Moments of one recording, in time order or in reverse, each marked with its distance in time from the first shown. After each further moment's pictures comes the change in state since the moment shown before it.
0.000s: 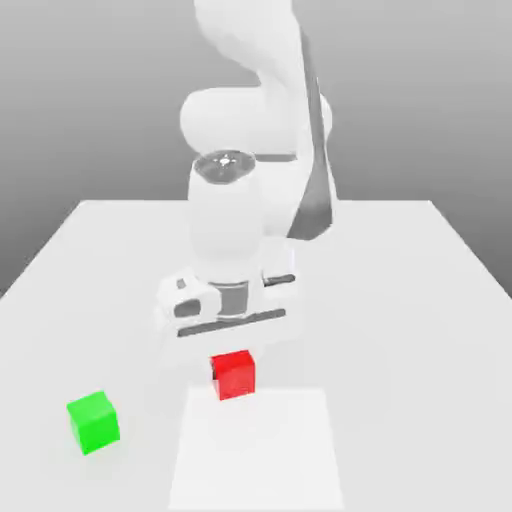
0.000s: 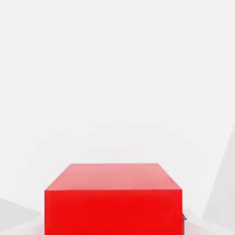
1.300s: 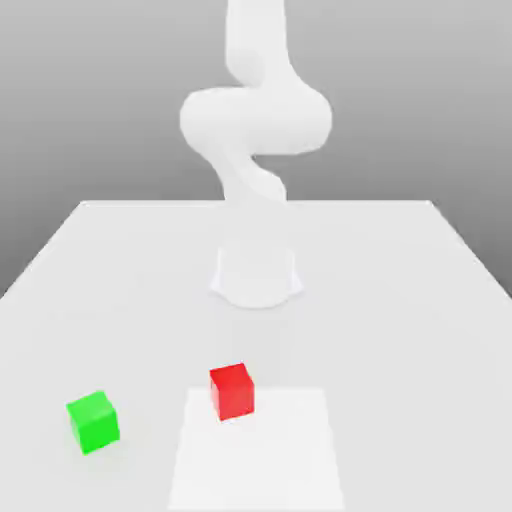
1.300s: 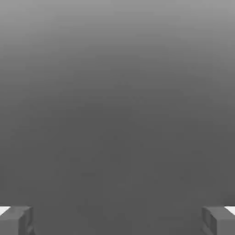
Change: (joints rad) arm 0.043 -0.663 0.070 0.548 0.001 -0.489 0.406
